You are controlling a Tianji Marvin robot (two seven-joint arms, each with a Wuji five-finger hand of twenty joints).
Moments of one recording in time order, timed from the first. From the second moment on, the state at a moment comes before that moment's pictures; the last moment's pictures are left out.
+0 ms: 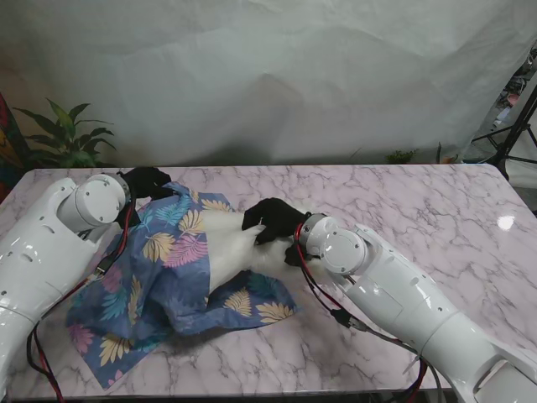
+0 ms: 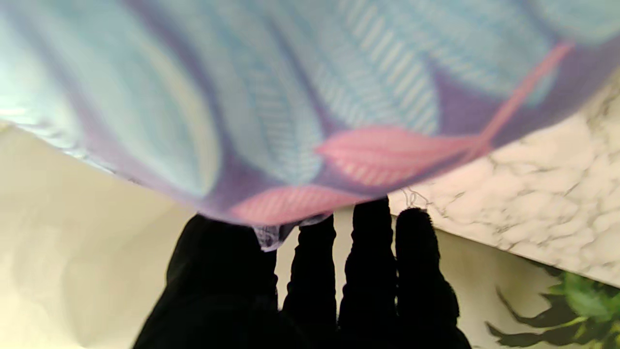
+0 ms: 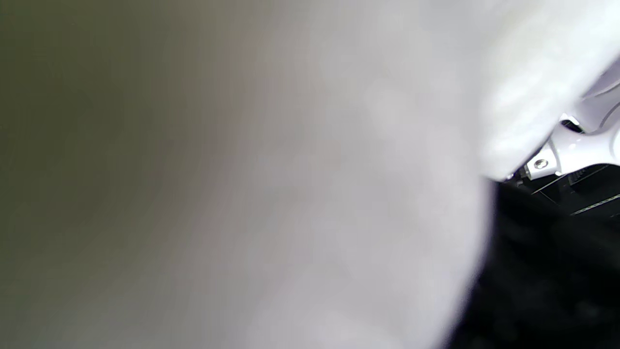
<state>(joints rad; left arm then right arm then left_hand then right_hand) 0.95 -1.04 -1.12 -1.16 0.56 0.14 -0.42 -0.96 -1.23 0.72 -1.13 -0.11 -0.17 0.12 1.14 -0.15 -0.03 -0.06 0.68 -0.02 0.82 0.57 0.56 0.09 0.48 0.57 0.53 0.18 0.50 0.63 0.19 0.12 0.87 0.51 0.80 -1.02 1.28 -0.21 1.02 -0.13 0.90 0.48 1.13 0.05 0.75 0.51 1.19 0.12 0.82 0.65 1.08 0.19 1.57 0.66</state>
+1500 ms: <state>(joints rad) 1.01 -1.08 -1.12 -1.39 0.41 0.16 -0.43 -0.91 -1.25 0.69 -1.09 -0.13 0.08 0.14 0.80 -0.03 -0.01 -0.05 0.43 0.13 0.19 0.39 0.30 0.16 0.22 0.43 0.26 0.18 0.23 0.48 0.01 0.13 0.50 0.50 0.80 -1.02 1.28 -0.21 1.02 -0.13 0.93 0.48 1.13 0.05 0.75 0.51 1.19 0.12 0.82 0.66 1.08 0.19 1.56 0.66</state>
